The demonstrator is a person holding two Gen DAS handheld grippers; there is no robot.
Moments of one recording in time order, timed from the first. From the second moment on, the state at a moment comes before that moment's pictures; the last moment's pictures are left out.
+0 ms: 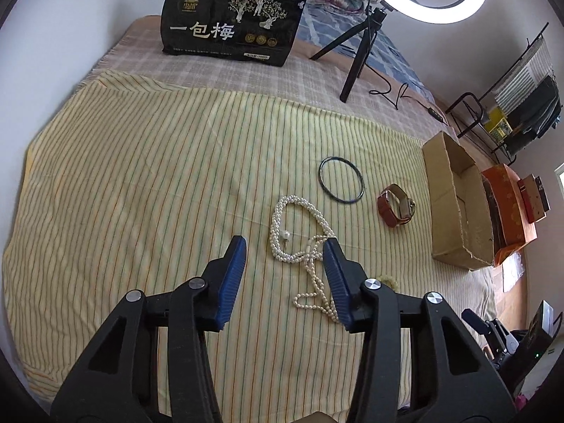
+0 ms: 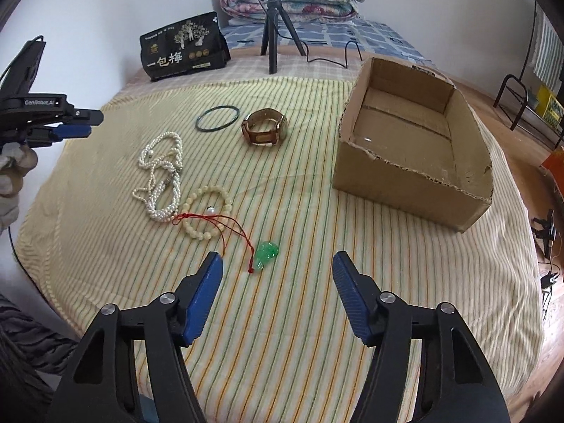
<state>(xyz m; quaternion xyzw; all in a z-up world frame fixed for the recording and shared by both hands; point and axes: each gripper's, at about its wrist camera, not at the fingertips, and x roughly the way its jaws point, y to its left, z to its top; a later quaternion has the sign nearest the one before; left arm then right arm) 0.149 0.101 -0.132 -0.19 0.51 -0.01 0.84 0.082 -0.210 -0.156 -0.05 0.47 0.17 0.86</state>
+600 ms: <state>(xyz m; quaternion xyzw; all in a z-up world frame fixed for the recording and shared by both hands) 0.227 0.102 -0.197 -0.19 0.58 -0.01 0.79 0.092 -0.197 -0.183 -0.05 0.51 0.19 0.84</state>
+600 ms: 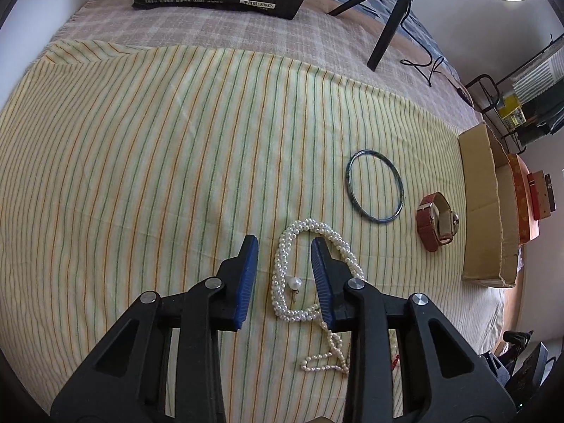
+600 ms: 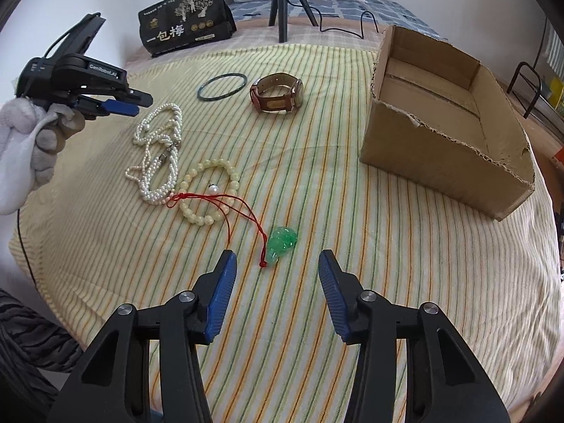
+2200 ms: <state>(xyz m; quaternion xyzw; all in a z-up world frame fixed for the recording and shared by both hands) 0.190 0.075 -0.096 -0.19 0.47 -0.08 0.86 0.086 -0.187 -0.172 -0.08 0.48 0.20 0.85</state>
